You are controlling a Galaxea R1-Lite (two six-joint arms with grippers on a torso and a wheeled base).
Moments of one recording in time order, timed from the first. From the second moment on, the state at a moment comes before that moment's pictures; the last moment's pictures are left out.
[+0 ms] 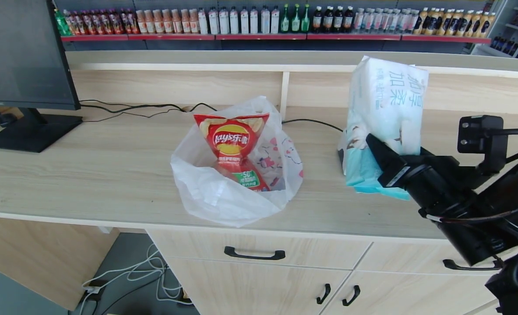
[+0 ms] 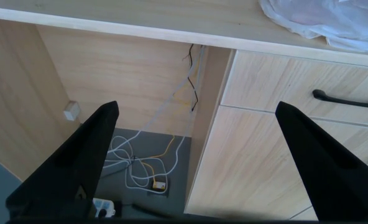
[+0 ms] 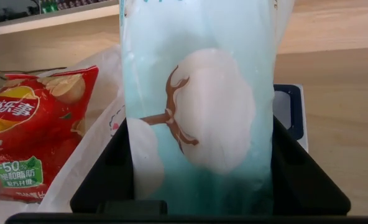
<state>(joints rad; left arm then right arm) 0.00 0.00 0.00 -0.01 0.00 -0.01 0.49 1.69 -0.48 -1.54 -0.27 0.05</state>
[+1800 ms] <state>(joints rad) 0.00 0.00 0.00 -0.01 0.00 -0.01 0.49 1.62 -0.48 -1.55 -0.17 0.03</state>
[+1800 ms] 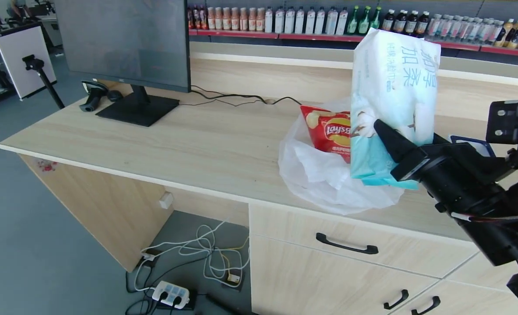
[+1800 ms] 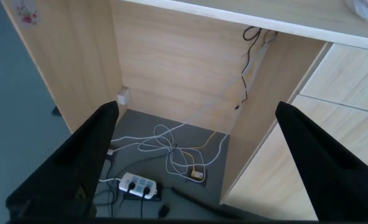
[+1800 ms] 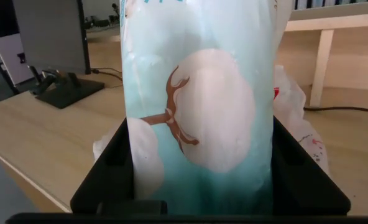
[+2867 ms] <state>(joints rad) 0.00 0.00 0.00 -0.01 0.00 -0.01 0.50 1.89 -0.79 -1.51 -0.35 0.05</state>
